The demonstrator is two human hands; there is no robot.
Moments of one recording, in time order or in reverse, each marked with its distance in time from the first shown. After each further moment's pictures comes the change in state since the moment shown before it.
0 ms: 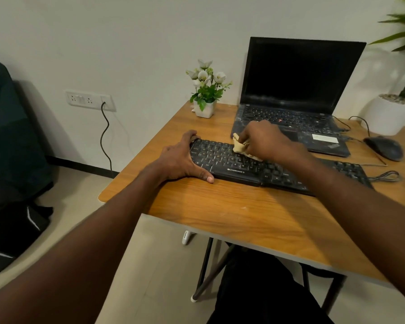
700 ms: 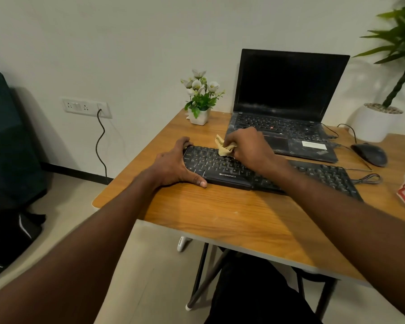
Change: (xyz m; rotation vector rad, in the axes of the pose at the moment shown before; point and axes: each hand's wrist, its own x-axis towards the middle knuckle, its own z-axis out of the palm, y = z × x) left_hand 0.003 -0.003 0.001 -0.002 0.019 -0.008; right_hand -0.013 -0.011 0.005 0.095 0.170 -0.098
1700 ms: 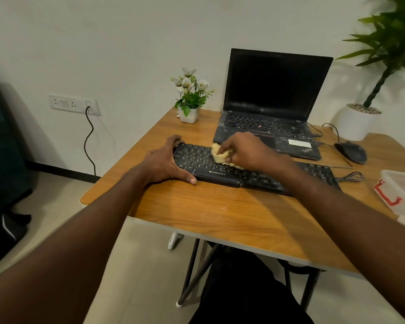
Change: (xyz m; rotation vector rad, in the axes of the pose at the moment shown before) left_hand -0.003 0.008 0.000 0.016 -0.015 -0.012; right_hand -0.019 0.006 -0.023 0.043 -0.236 0.010
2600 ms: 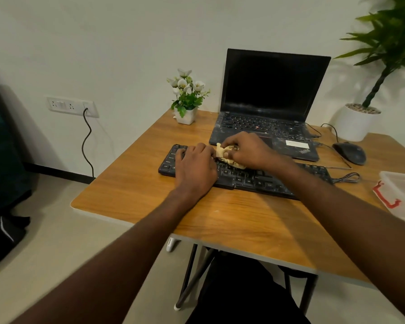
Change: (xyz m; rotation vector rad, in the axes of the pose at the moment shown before) left_hand 0.007 0.075 0.091 0.287 0.528 0.193; right_hand 0.005 0.026 -0.002 0.077 0.070 0.066
